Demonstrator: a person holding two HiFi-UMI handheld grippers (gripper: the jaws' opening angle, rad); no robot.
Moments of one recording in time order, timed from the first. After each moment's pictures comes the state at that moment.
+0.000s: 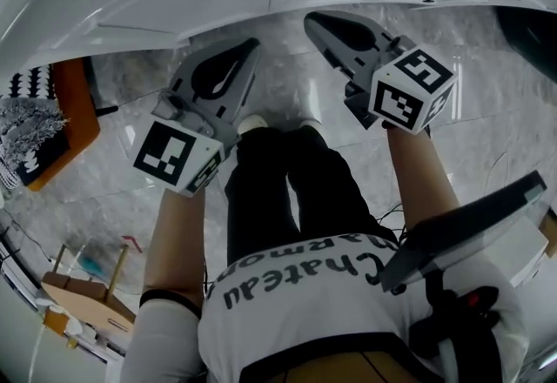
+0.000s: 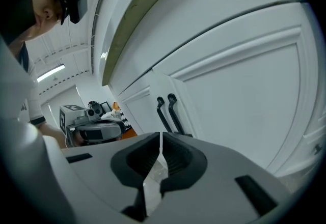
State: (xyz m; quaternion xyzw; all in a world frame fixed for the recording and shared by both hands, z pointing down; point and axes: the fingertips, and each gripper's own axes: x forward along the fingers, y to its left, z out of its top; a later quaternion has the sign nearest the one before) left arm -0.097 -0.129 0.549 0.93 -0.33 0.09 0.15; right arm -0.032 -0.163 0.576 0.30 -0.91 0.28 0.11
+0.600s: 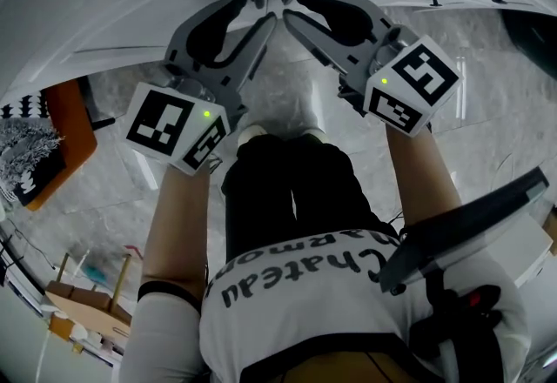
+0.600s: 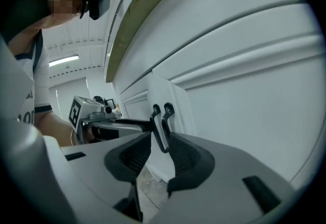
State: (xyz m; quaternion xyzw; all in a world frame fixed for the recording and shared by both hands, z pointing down) left arm -0.083 -0.196 0.572 0.92 -0.35 0.06 0.16; right arm -0.049 -0.198 0.573 0.28 -0.94 0.18 0.09
